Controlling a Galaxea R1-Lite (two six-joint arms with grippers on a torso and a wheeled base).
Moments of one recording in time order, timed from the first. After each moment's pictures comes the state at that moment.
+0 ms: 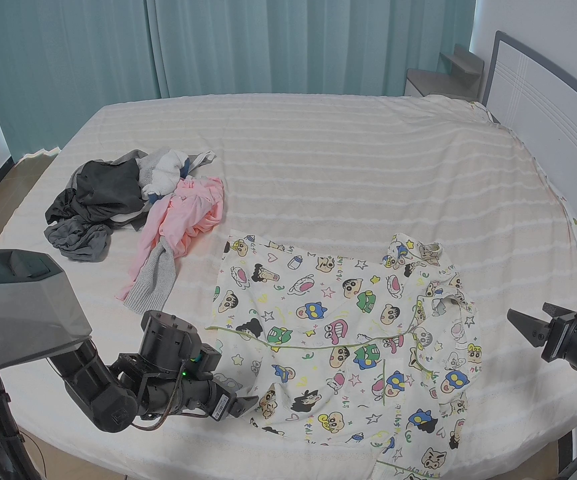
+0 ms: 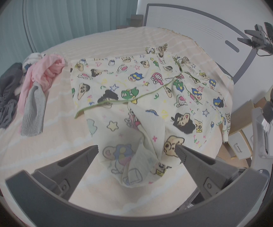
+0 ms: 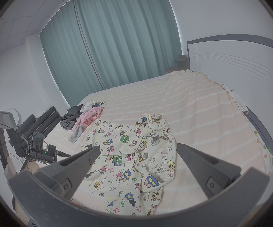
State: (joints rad) left arm -0.52 2.06 -0.48 -0.80 -0.06 0.10; right arm 0.16 1.15 -0.19 -0.66 0.05 0.21
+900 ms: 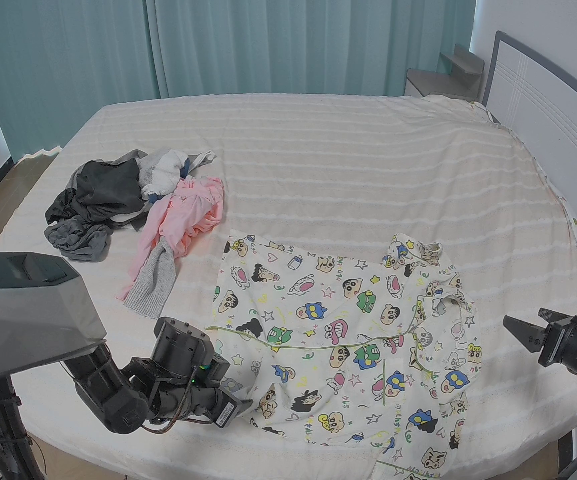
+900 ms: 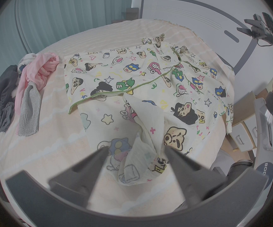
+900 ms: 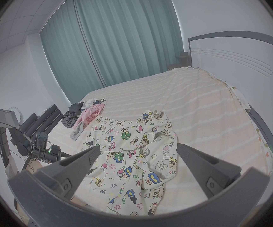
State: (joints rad) left arm -0.55 2.10 -0.51 -0.74 -0.02 0.13; right arm 0.16 1.16 -0.18 -0.66 0.07 0.21
